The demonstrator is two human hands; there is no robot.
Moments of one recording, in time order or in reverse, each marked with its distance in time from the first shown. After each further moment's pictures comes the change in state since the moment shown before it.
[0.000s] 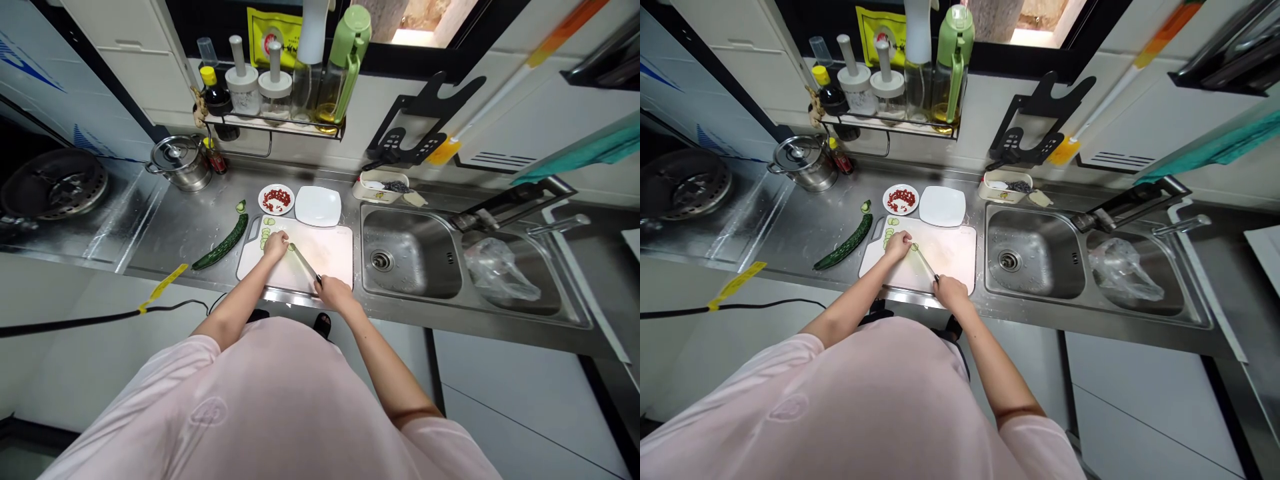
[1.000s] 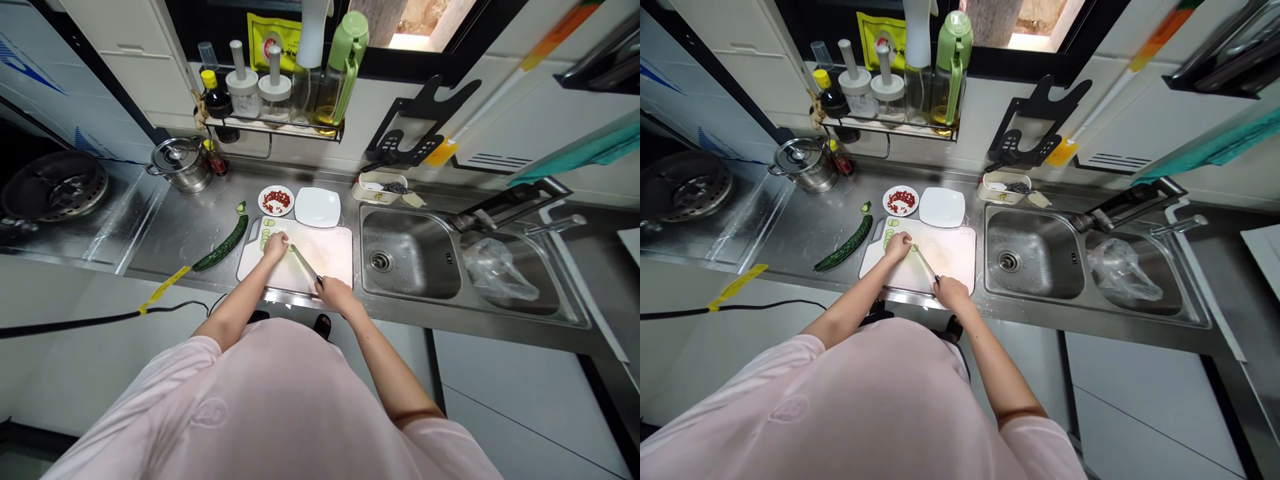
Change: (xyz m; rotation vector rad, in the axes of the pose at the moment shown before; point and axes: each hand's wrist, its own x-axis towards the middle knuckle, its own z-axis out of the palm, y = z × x) left_hand 0.000 0.002 -0.002 0.017 -0.020 -0.014; right_hand 0.001 0.001 -0.002 0.018 -0.034 0.002
